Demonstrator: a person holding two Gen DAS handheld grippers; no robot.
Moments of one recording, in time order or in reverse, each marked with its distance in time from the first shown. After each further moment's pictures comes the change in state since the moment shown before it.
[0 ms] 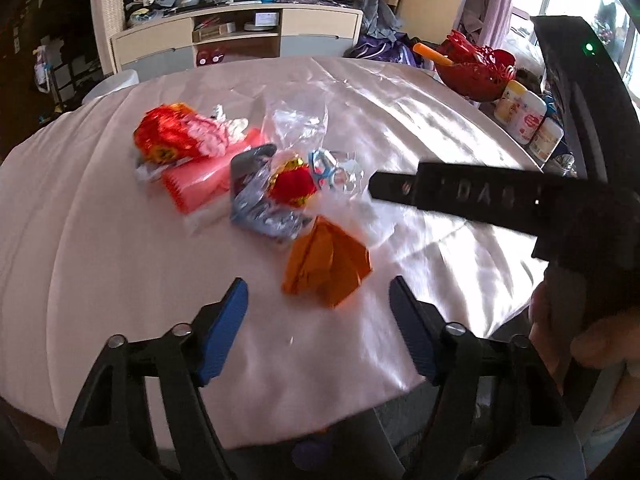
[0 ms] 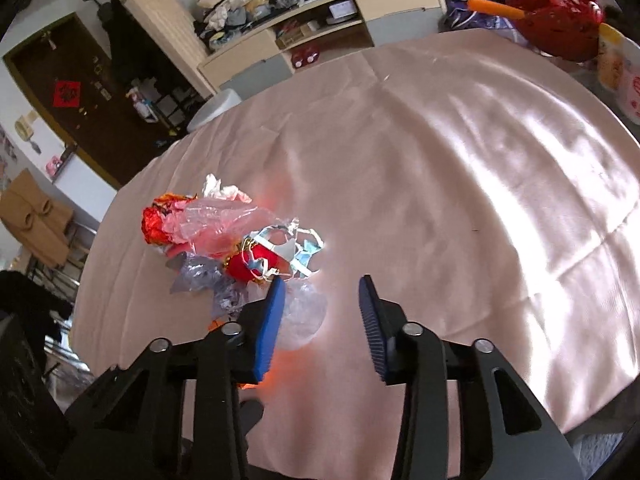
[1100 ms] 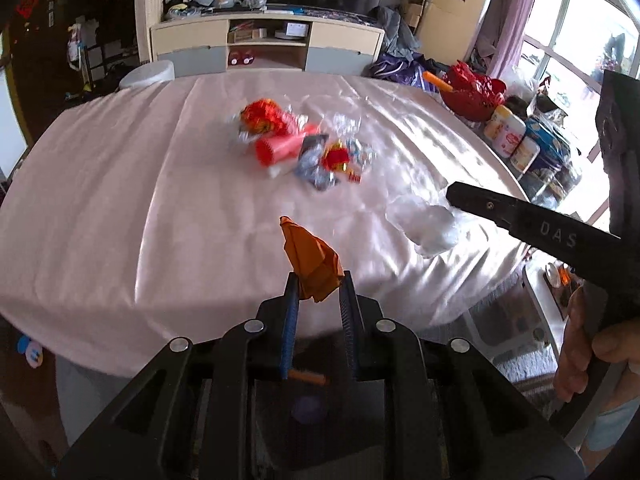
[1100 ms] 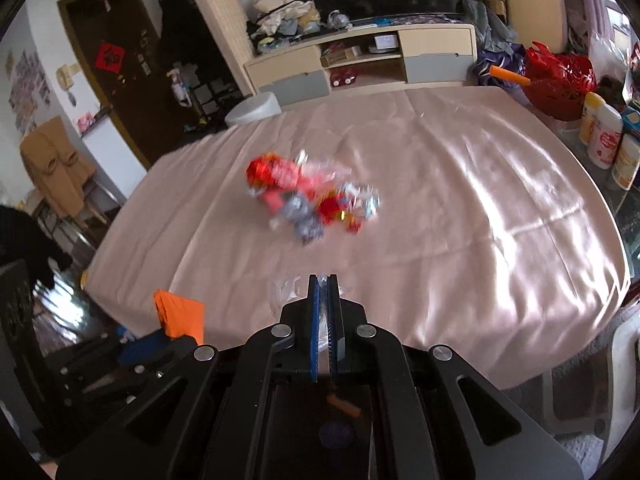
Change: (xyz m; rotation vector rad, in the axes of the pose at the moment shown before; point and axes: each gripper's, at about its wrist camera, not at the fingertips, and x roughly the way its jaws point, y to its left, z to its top) left arm -0.125 0.024 -0.068 -0.101 -0.027 0.016; right arm -0.104 0.061 -0.073 -0.189 -0.069 -0.019
